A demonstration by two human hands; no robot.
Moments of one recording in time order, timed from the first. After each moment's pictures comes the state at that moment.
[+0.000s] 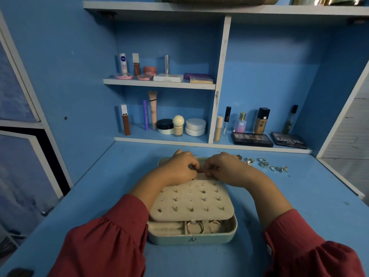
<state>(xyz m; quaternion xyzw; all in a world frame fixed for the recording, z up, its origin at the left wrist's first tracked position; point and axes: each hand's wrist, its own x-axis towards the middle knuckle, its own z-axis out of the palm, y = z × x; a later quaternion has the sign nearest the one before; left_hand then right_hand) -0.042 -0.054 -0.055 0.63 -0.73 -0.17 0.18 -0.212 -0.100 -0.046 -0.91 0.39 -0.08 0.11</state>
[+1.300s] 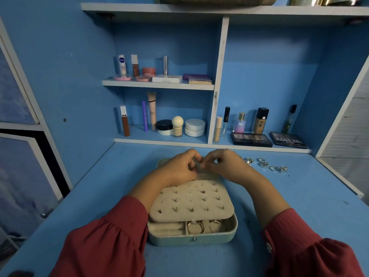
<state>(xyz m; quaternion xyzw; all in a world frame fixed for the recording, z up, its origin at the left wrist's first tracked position) -0.042 -0.050 -0.055 0.60 -0.71 -0.26 0.26 -0.211 -0.106 -0.053 -0.85 0.40 -0.23 0.25</state>
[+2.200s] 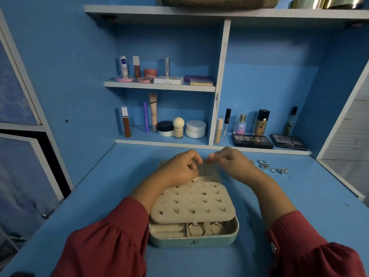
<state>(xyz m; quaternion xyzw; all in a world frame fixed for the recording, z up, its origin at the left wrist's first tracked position) -0.038 -0.054 -0.058 0.61 -0.69 -0.26 0.29 -0.220 -0.113 -0.051 -0.82 0.44 -0.25 0.27</state>
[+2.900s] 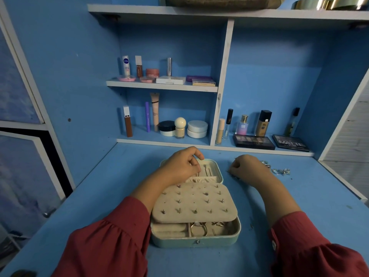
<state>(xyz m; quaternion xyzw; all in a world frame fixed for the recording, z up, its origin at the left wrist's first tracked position) -0.037 -0.052 -0.055 0.61 -0.67 -0.26 0.33 -0.240 -0.141 -0.068 -0.76 0.62 -0.11 0.15</state>
